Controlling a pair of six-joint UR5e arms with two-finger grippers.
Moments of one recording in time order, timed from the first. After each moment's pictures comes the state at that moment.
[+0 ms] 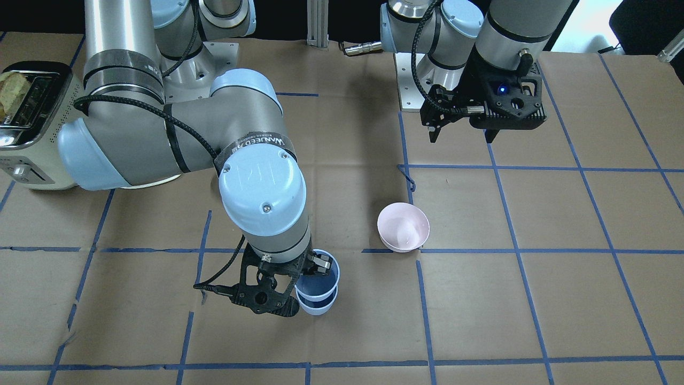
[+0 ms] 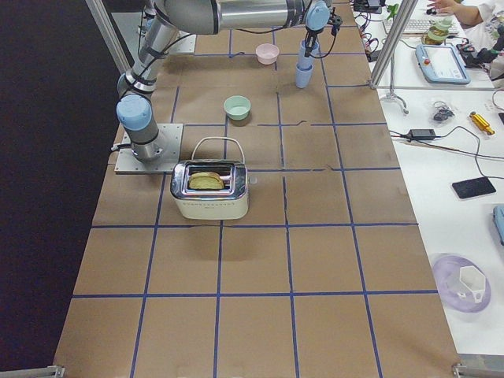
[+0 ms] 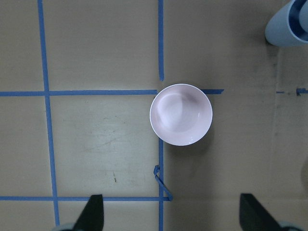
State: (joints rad) left arm -1.59 -1.58 -1.55 -1.59 1.59 -0.02; right arm 1.85 -0.92 1.03 -1.63 -1.51 0.53
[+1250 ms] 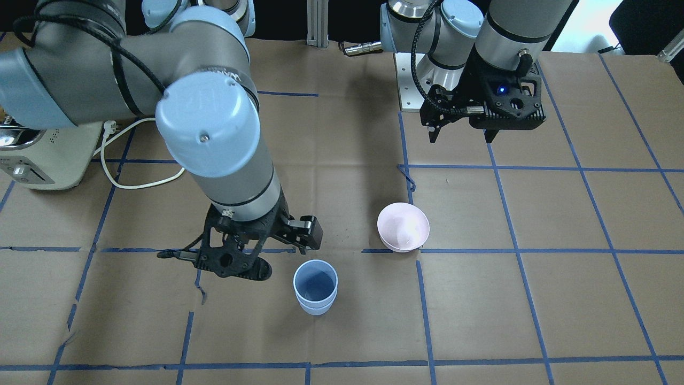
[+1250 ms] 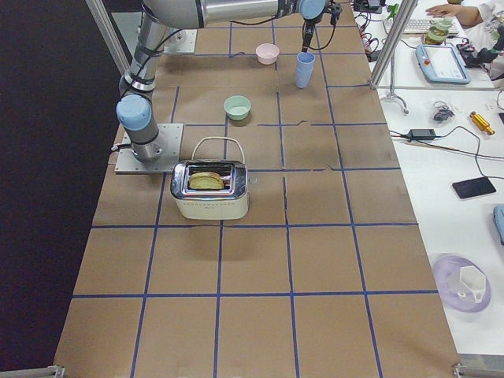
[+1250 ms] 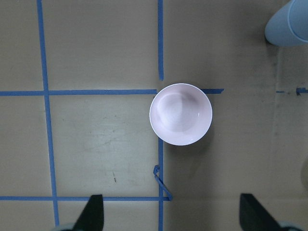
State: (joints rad) left arm -1.59 -1.58 -1.55 -1.59 1.59 -0.02; right arm 1.77 -1.10 1.08 -1.51 -1.50 0.40
